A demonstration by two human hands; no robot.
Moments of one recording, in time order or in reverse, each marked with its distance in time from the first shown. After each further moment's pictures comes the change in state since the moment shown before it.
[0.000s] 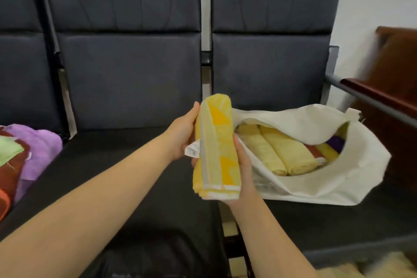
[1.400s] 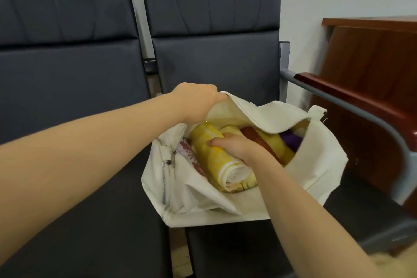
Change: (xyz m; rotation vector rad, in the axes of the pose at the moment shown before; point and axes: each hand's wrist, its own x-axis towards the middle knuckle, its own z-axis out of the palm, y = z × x) left_hand 0.099 0.070 0.142 2.047 -0.078 0.892; right_hand 0.025 -0.167 -0.083 -1.294 0.577 0.247
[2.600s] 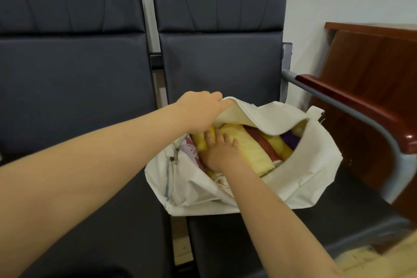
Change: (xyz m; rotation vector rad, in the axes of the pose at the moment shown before) left_hand -0.028 0.016 0.009 -0.009 0.037 0.020; right_hand 0.029 0.014 0.058 -0.903 0.154 -0.077
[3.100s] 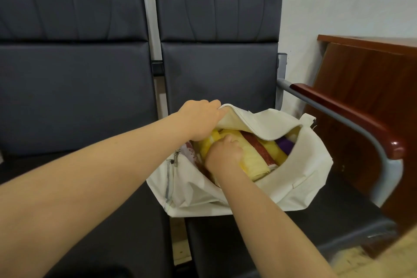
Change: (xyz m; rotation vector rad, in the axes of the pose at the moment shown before) left_hand -0.006 0.008 -0.004 0.017 -0.032 -0.054; right_hand -0.029 -0.011 -0.020 -0.119 0.206 0.235
